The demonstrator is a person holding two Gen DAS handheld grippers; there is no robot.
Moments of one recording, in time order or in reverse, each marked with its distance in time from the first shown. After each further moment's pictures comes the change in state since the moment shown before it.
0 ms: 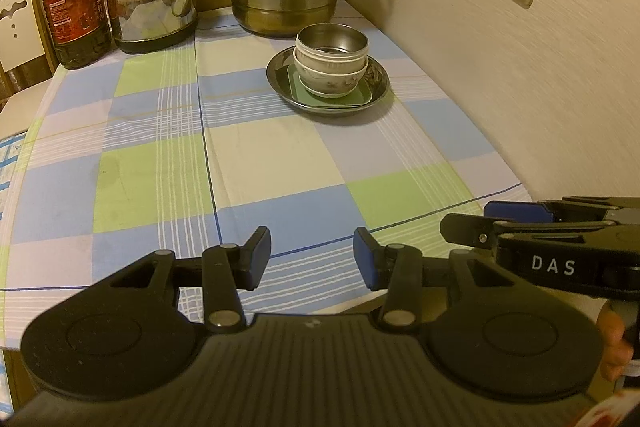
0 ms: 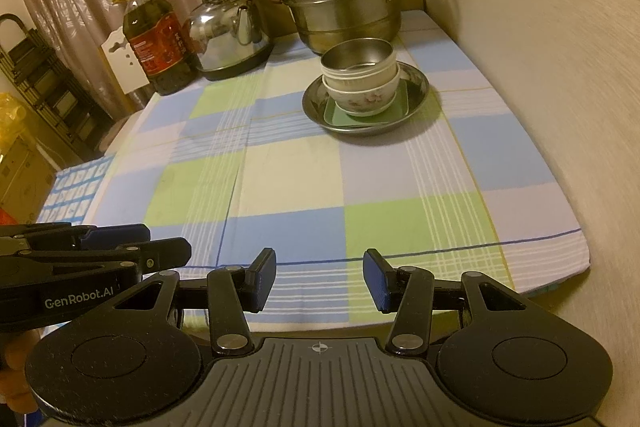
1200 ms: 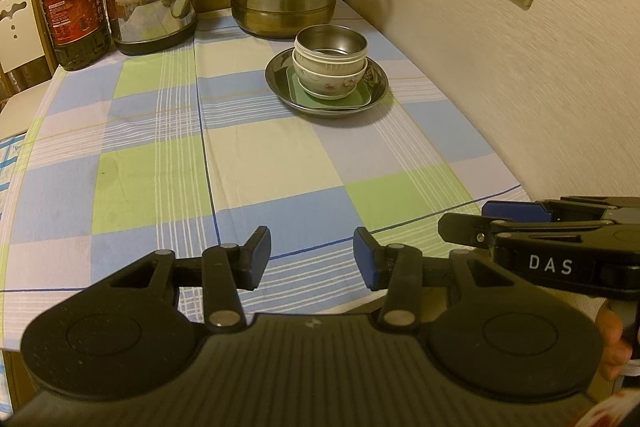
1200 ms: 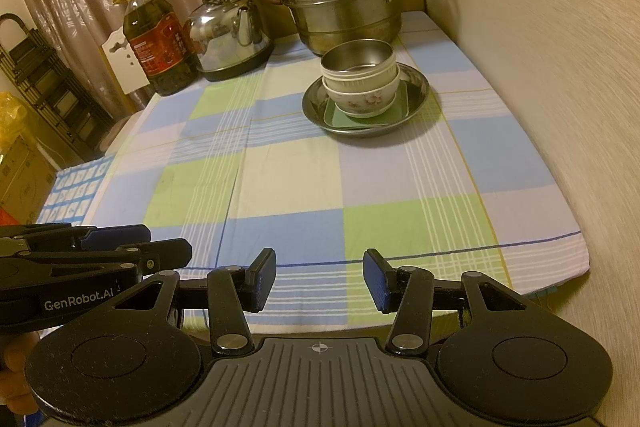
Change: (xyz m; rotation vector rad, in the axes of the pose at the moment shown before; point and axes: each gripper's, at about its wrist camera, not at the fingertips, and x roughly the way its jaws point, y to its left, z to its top) left arm 0.000 -0.002 0.000 -0.002 -0.005 0.000; right arm 0.000 -0.002 0.001 -0.003 -0.001 0.001
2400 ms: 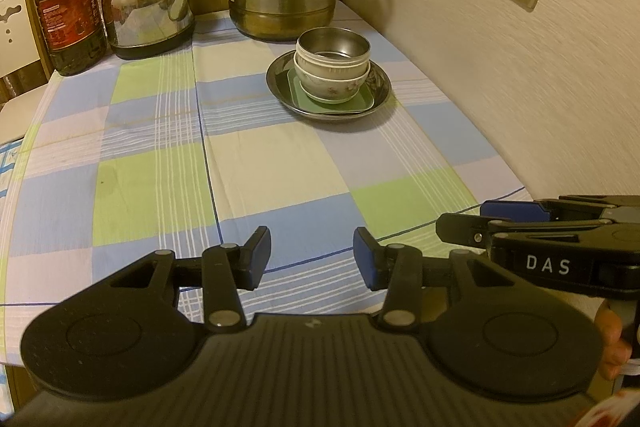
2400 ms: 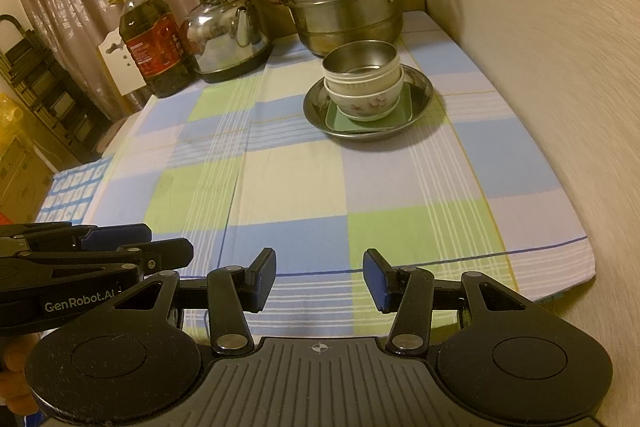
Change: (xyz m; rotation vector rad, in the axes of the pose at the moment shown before) left arm 0.005 0.002 0.006 0.008 -0.001 -0.005; right arm 0.007 0.001 0.006 0.003 -0.001 -0.005
